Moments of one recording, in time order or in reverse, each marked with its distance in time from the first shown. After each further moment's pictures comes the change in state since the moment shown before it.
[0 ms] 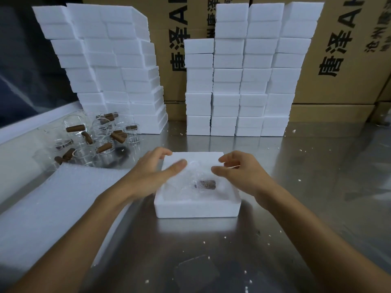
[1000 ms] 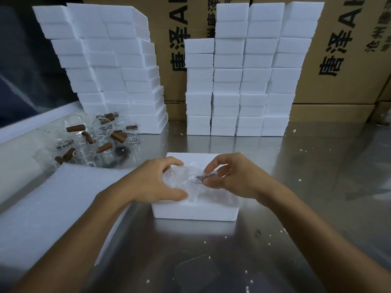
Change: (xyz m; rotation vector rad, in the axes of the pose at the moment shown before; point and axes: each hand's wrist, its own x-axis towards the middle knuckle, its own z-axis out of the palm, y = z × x) left_hand -0.005 0.006 -0.004 0.253 -0.123 0.120; right_hand -0.009 -0.023 0.001 -0.189 -0.234 -0.119
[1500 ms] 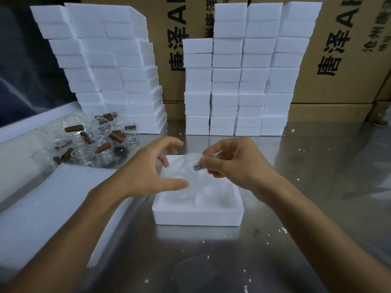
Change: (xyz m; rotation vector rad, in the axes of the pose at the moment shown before) left_hand -0.006 0.012 -0.014 -0.109 0.165 0.188; right_hand -0.016 -0.028 -0.007 0.282 0.202 -0.062
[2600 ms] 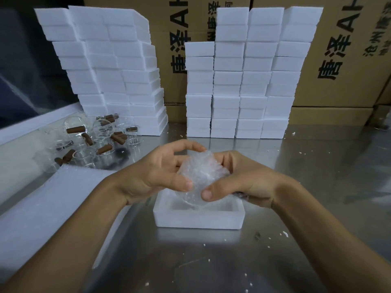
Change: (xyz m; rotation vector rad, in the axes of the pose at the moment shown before) left_hand -0.005 0.032 -0.006 -0.884 -0.419 -0.017; right_hand -0.004 -0.001 -0.013 0.338 -0.689 -0.014
